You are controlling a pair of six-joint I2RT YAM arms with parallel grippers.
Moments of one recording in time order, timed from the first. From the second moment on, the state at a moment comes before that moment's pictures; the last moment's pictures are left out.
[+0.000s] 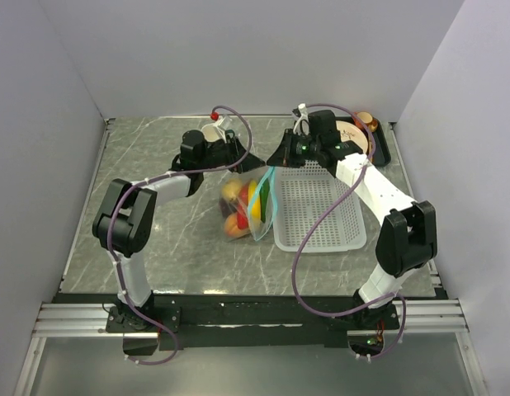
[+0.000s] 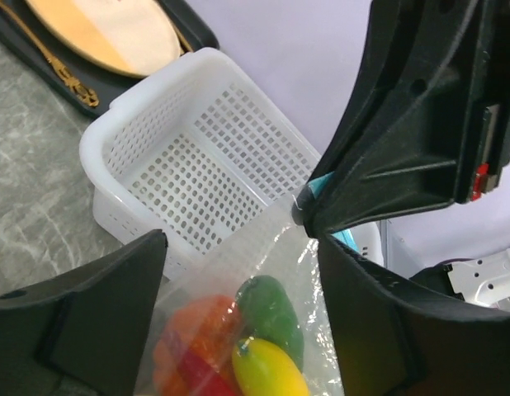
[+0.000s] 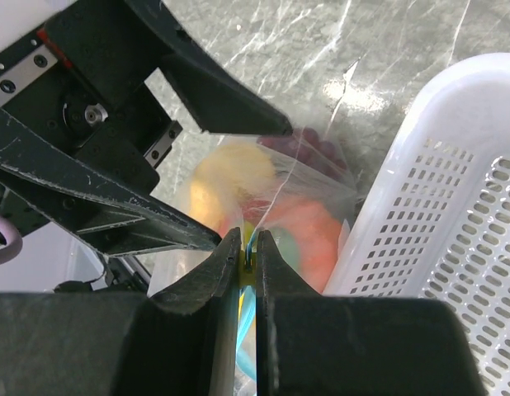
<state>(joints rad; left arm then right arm) -0.38 1.90 1.17 0.68 0.84 -0.67 0.35 1.67 1.43 -0.38 -0.50 0.49</state>
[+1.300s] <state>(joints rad) -0.30 1.33 1.06 0.06 0.23 -0.58 0.60 1.67 1.56 -0.39 -0.54 0.54</state>
